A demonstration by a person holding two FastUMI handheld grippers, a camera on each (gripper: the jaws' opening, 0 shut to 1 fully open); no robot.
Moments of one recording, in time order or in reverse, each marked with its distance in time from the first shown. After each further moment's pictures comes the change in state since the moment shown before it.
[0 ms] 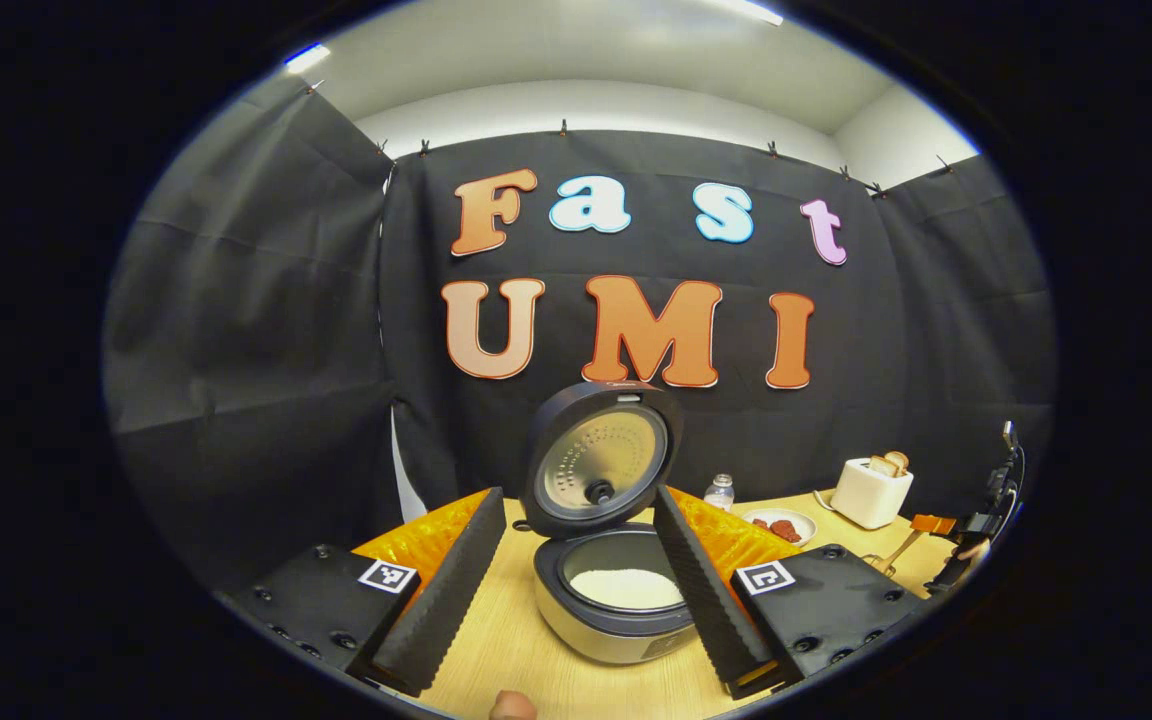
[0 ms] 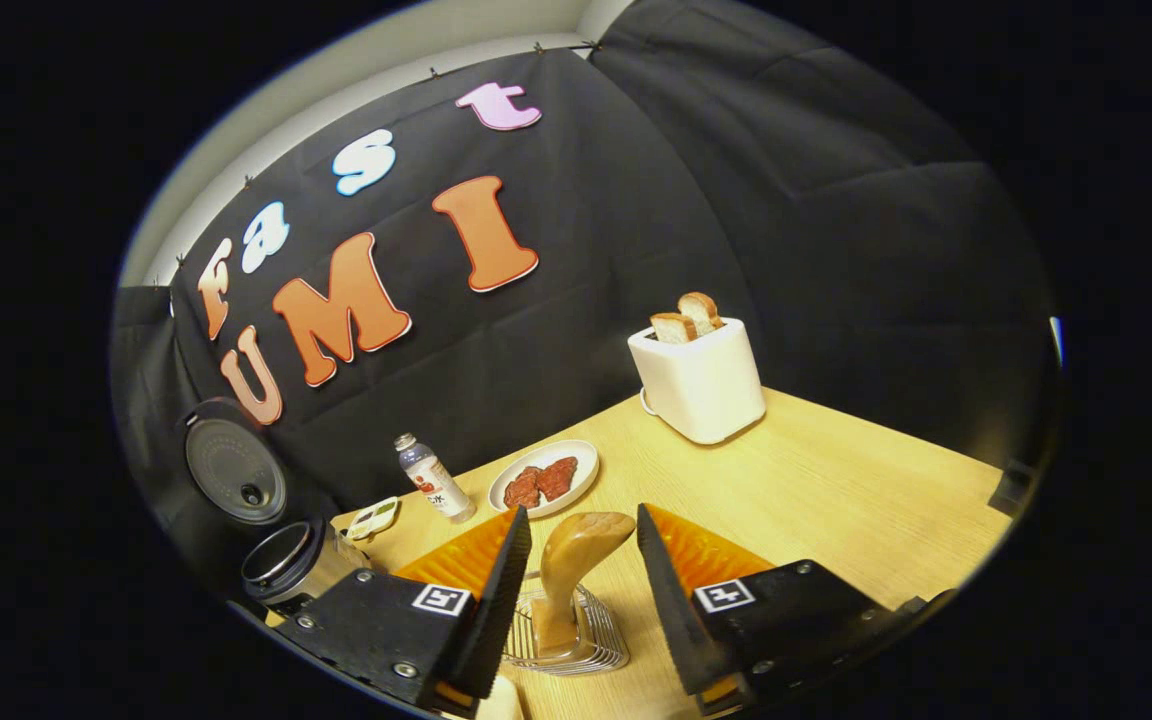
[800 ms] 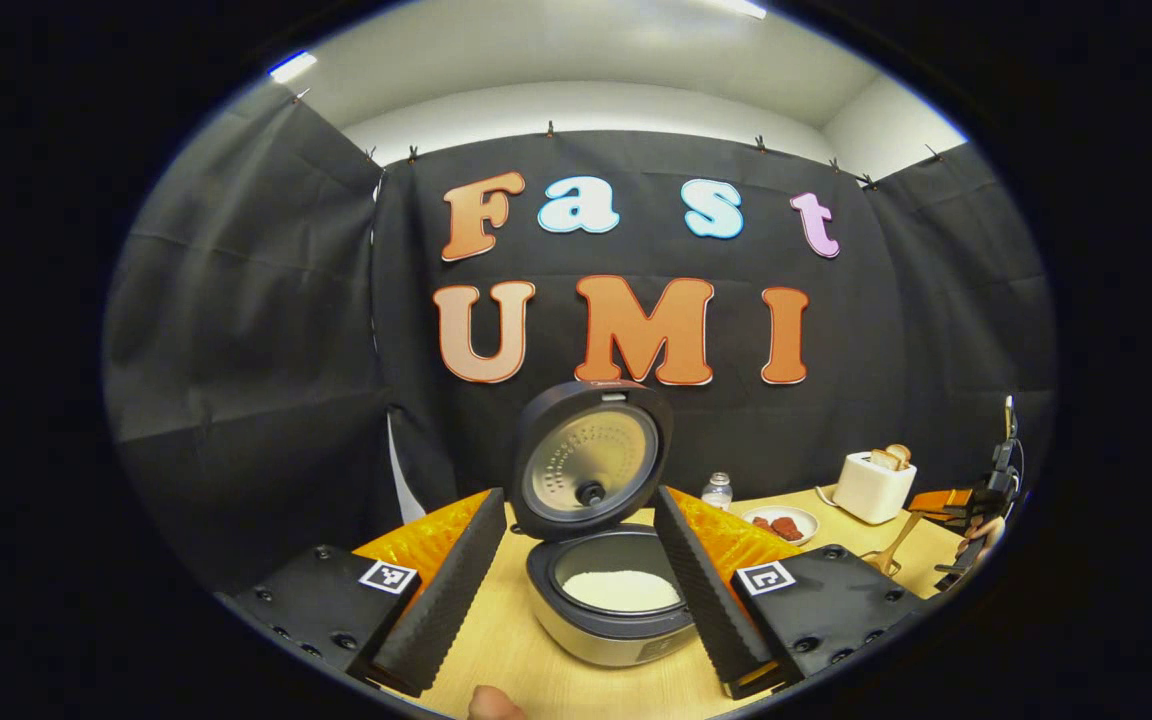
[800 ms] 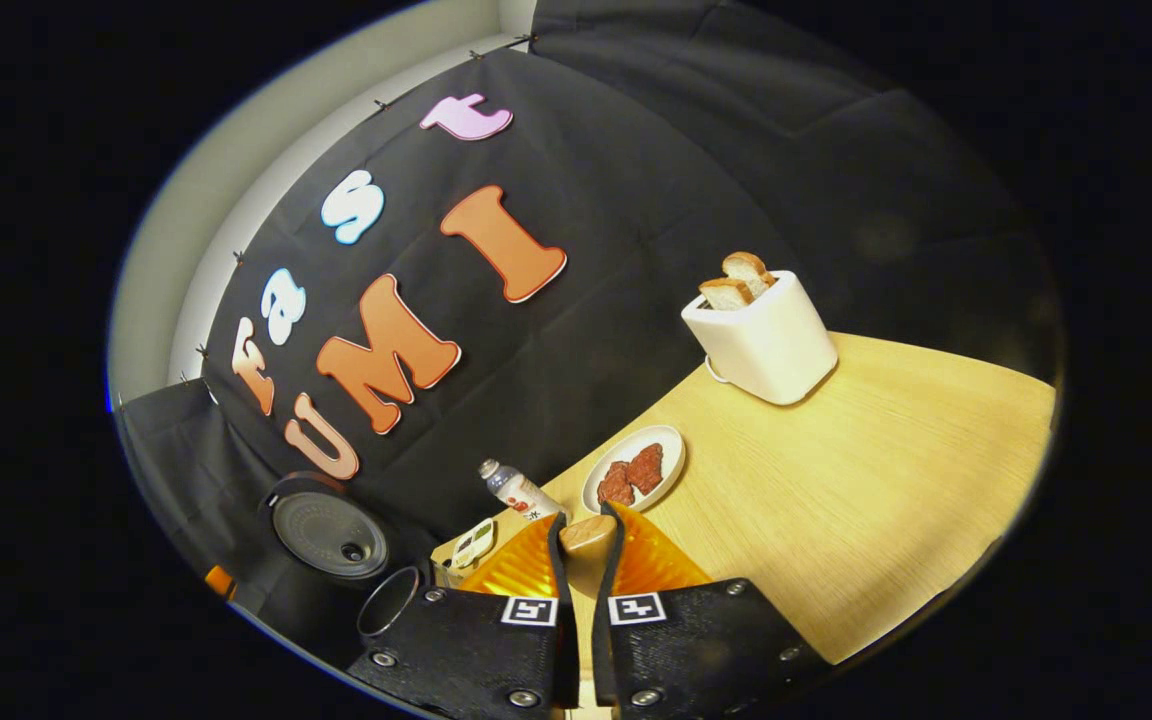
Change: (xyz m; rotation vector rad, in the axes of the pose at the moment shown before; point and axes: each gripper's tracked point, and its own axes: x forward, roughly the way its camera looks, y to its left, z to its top) left arm 0.003 -0.020 -0.005 0.008 0.000 -0.016; right arm -0.010 0.061 0.031 0.210 0.024 0.174
